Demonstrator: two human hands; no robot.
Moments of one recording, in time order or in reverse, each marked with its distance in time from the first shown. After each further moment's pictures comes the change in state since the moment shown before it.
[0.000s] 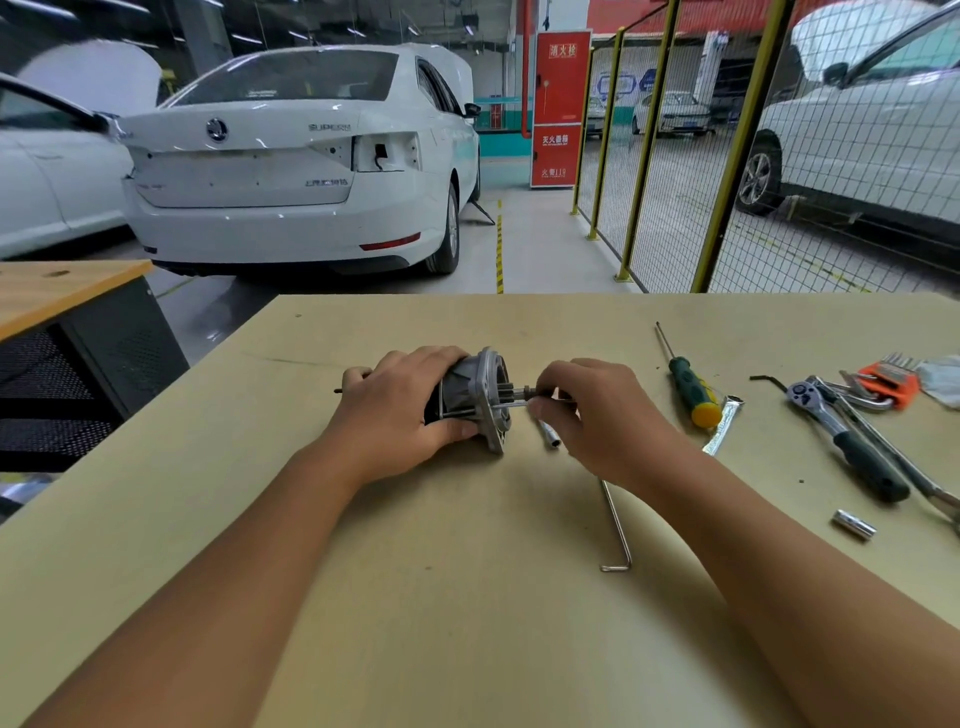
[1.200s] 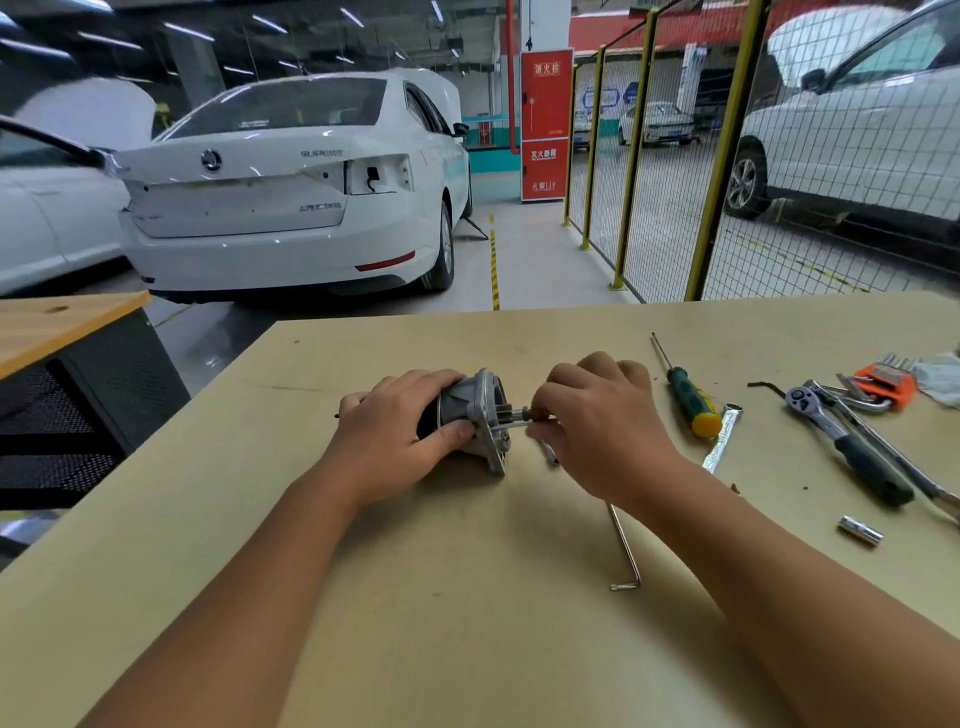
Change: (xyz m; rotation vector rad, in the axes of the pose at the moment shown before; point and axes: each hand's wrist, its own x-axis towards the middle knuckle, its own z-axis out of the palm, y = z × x) left_hand -0.001 -0.001 -0.004 -0.141 0.024 -0.021; right_hand -0.003 -0.011 0.000 -0.376 0.046 -0.024
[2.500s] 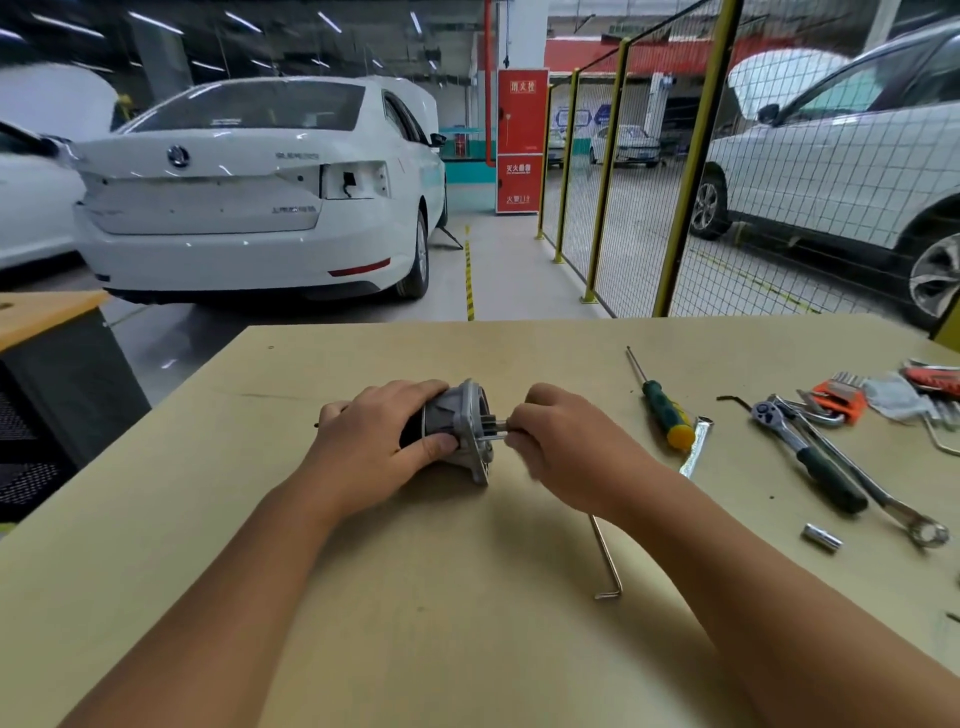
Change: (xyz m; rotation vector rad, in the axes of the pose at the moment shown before) left_hand 0.002 -0.005 -0.004 -0.006 -0.043 -0.001; right_hand 0.008 -0.005 -0.002 0.116 -0.217 -0.019
